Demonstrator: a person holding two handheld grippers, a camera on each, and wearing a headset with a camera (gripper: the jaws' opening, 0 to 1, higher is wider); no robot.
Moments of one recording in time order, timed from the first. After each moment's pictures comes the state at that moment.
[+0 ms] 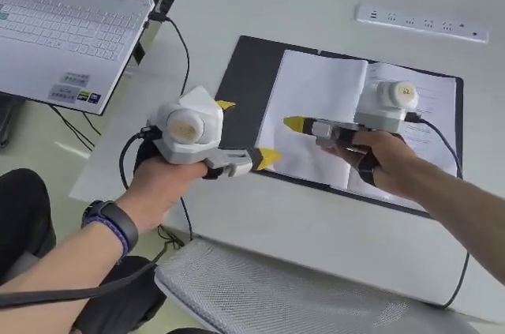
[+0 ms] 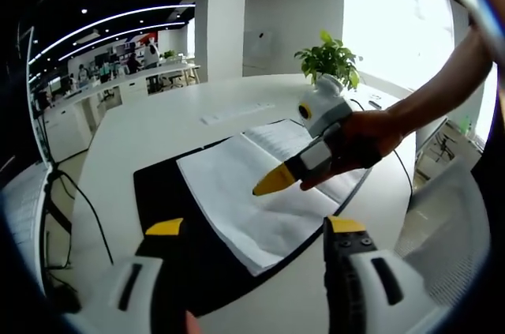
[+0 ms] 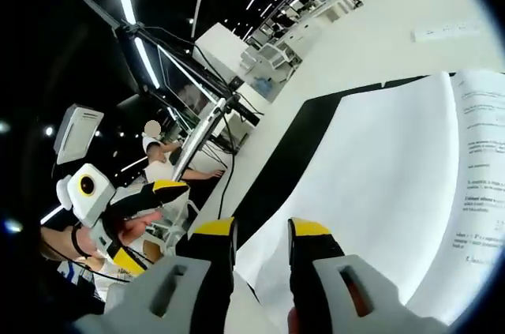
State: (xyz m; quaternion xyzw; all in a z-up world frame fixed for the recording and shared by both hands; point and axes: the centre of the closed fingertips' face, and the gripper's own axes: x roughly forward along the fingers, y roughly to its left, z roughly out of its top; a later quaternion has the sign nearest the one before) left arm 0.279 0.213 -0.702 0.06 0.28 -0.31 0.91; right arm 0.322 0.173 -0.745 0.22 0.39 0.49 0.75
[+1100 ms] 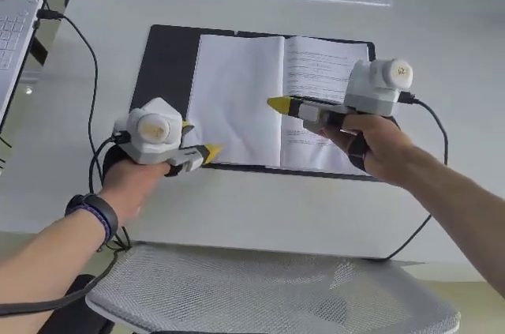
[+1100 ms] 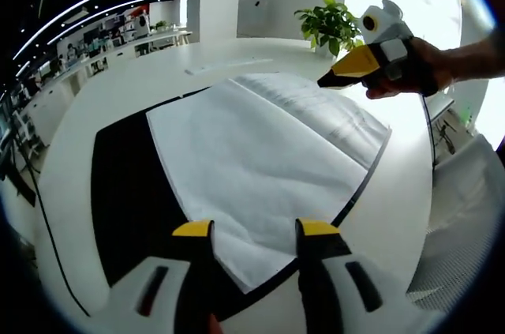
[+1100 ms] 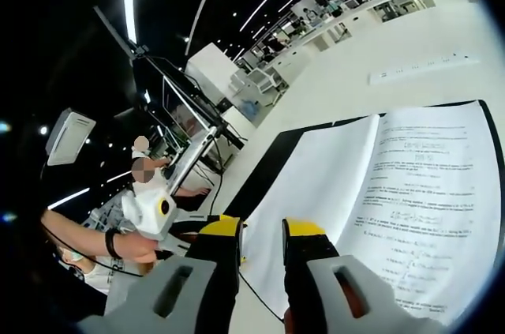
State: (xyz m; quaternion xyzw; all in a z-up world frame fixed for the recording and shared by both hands) left arm 0.294 0.188 -0.806 0.06 0.36 -0.31 0.88; right arm 0.325 0.085 -0.720 0.23 0.35 0.45 0.79
